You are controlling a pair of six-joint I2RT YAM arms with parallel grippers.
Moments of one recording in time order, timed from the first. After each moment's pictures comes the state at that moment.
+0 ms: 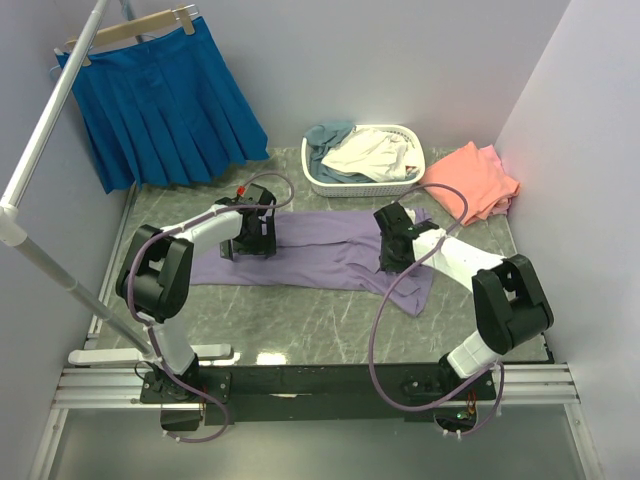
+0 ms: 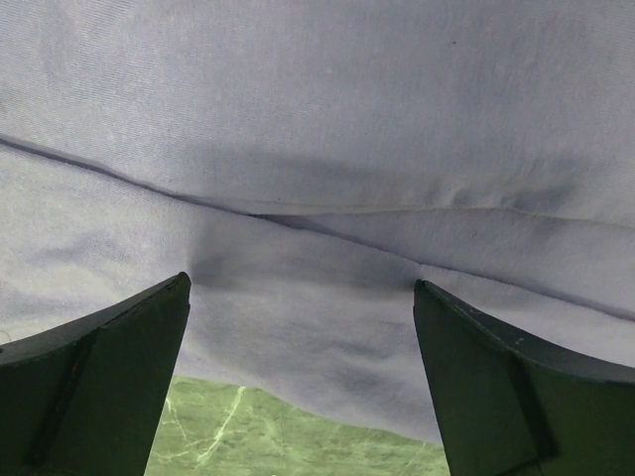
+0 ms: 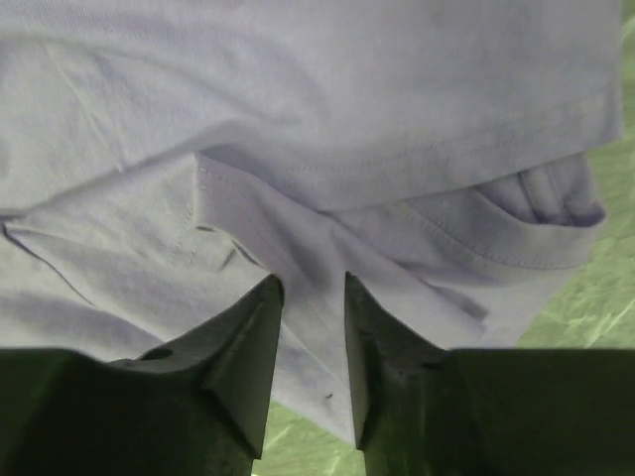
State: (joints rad) left arm -0.42 1.81 1.21 -0.66 -0.26 -0.49; right arm 0.44 1.56 0.94 -0.58 0.24 0.50
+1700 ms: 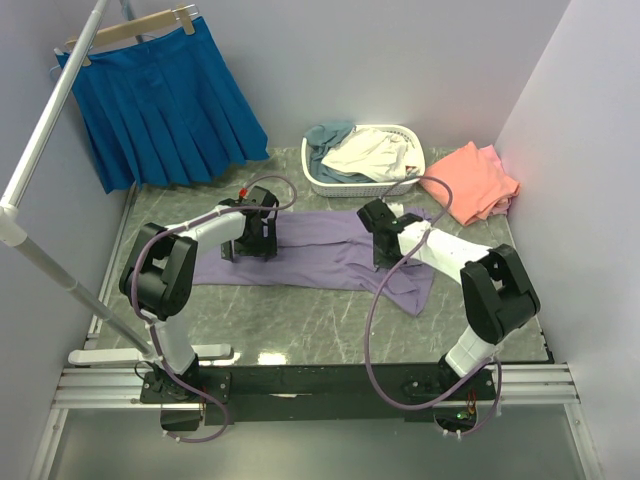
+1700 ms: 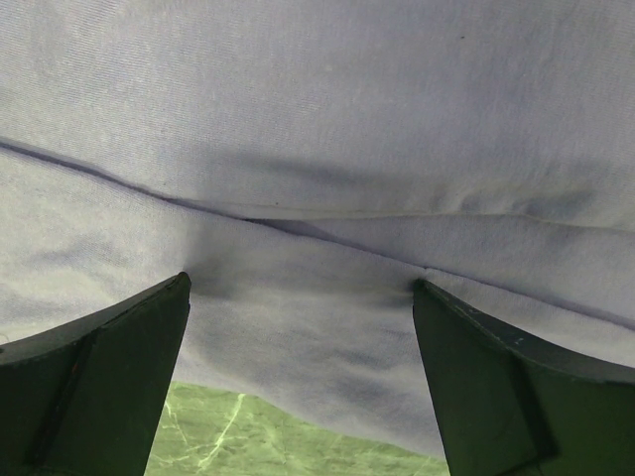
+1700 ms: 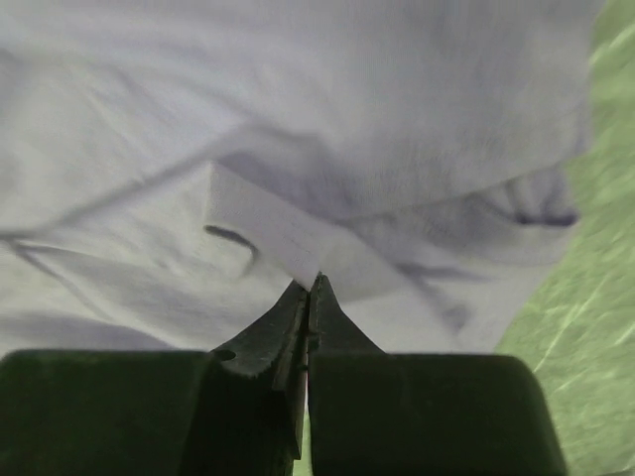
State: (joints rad) left arm -0.43 1.84 1.21 -0.66 -0.28 -0.49; right arm 0.52 1.64 1.03 -0.67 0.36 0.53
